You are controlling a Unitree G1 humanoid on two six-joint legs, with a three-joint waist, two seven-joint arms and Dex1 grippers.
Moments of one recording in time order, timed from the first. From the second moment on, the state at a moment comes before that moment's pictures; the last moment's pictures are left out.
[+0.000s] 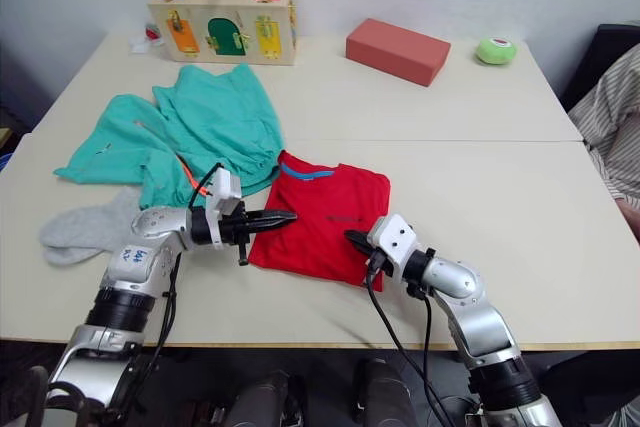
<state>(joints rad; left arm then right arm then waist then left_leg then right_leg) -0.45 0.47 -0.05 0.14 -0.31 0.27 -1.02 -0.24 -0.38 0.17 -0.07 0.12 0.09 0.67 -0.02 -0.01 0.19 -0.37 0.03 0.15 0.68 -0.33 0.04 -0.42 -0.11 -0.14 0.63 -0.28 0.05</state>
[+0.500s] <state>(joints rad) -0.22 0.53 -0.02 -0.07 -0.25 0.41 -0.80 -0.34 -0.31 0.06 0.17 0.02 0.07 0.41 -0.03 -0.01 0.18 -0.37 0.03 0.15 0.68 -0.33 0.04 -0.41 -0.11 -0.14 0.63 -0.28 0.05</state>
